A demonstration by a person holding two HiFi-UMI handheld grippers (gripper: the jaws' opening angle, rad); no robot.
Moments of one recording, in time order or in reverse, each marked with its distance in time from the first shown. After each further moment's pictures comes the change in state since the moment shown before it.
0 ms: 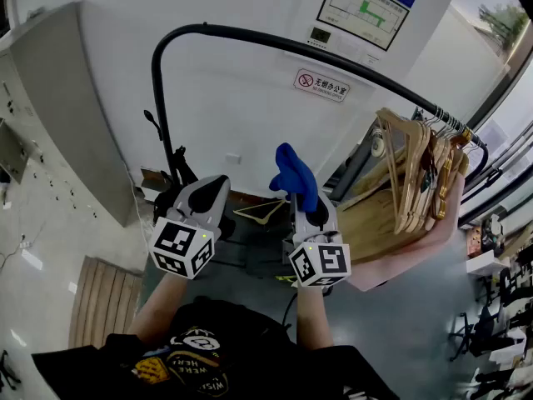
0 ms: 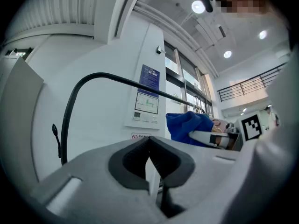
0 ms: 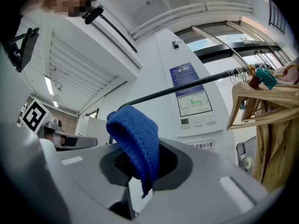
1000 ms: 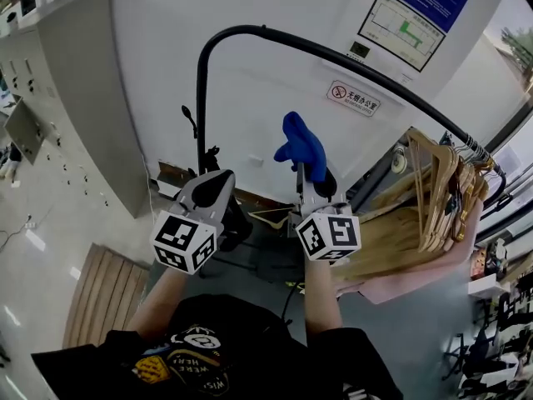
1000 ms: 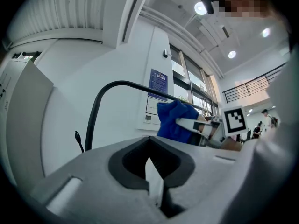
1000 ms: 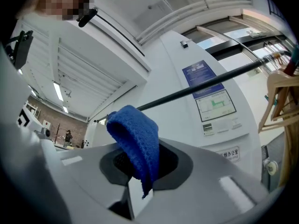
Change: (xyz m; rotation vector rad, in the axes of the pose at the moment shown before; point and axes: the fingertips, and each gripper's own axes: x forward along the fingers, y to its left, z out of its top) left arm -0.036 0.068 0.012 -0.015 -0.027 0.052; right arm 0.092 0.063 0.024 -0.004 -0.077 0.123
